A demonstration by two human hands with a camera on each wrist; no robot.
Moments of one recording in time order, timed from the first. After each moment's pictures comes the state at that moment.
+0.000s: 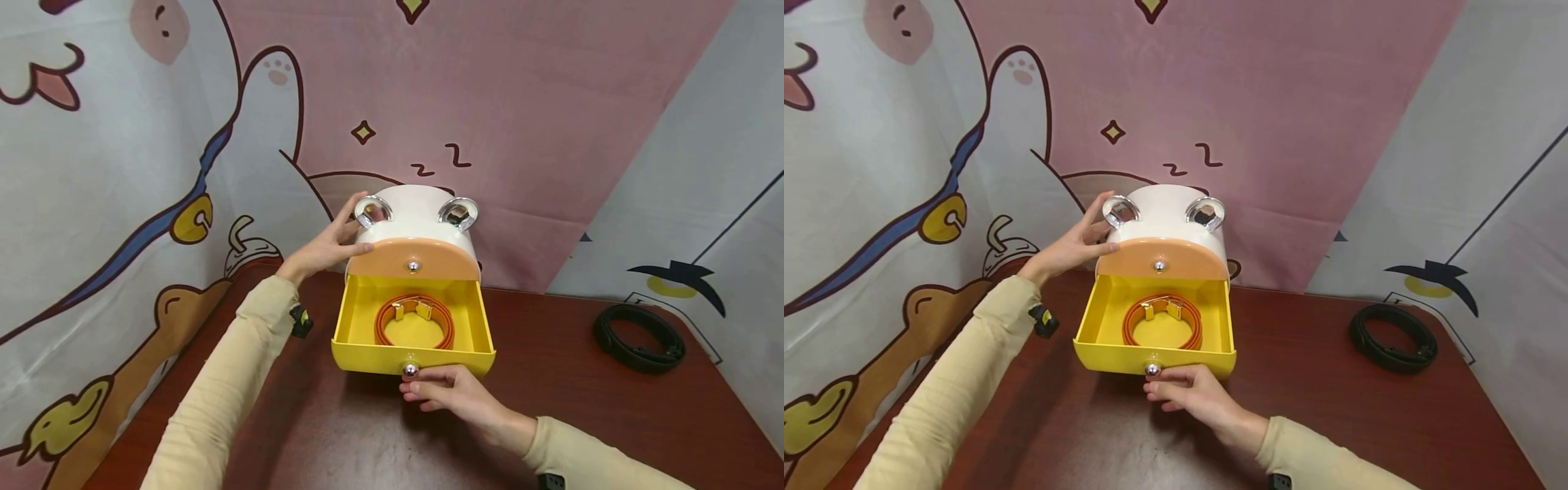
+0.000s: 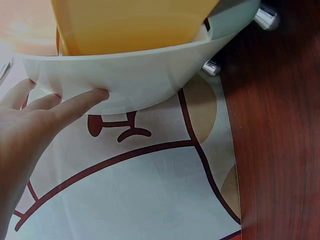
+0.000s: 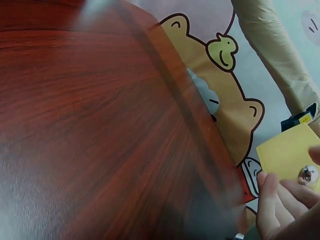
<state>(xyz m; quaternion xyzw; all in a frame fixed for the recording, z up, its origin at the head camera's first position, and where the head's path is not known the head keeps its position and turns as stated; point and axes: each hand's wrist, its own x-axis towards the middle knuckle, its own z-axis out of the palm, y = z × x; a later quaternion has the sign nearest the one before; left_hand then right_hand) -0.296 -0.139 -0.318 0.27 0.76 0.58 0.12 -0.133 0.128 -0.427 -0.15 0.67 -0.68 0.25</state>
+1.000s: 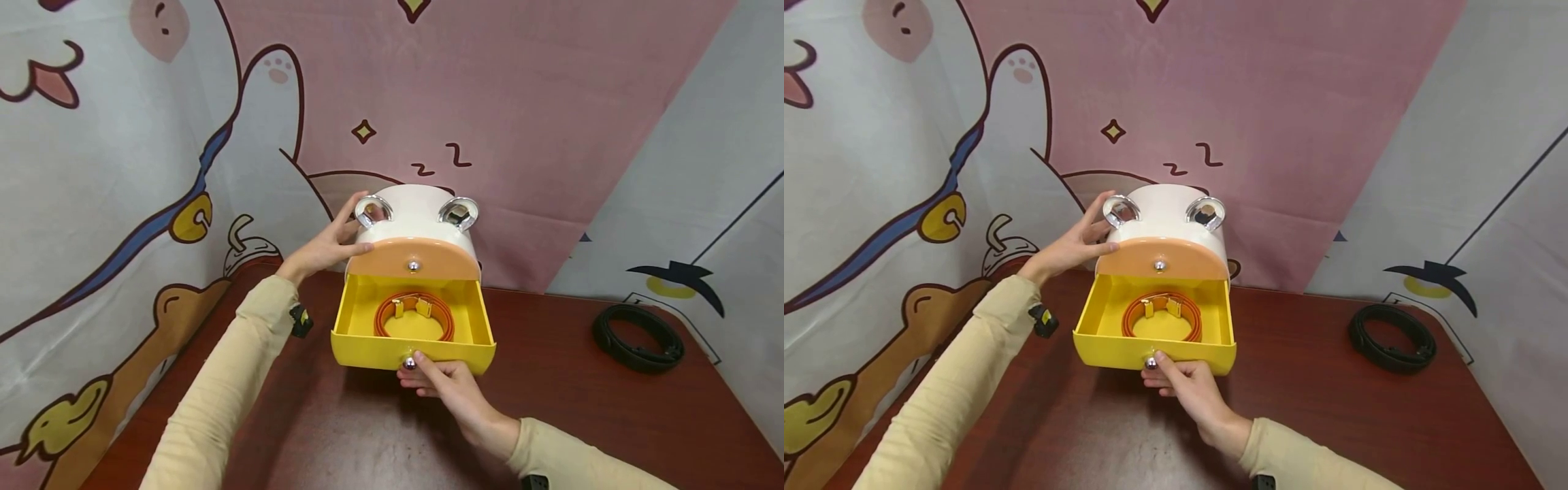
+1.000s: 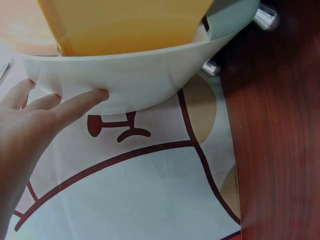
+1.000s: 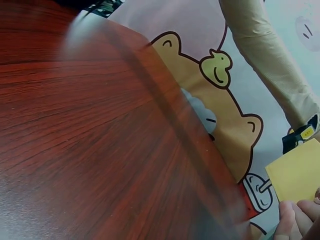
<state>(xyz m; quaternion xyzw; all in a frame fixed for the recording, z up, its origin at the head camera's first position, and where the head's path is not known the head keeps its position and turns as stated) -0.316 -0.144 -0.338 0.28 0.76 0.58 0.10 -0.131 0.107 -0.428 -0.05 0.69 -0.71 0.15</state>
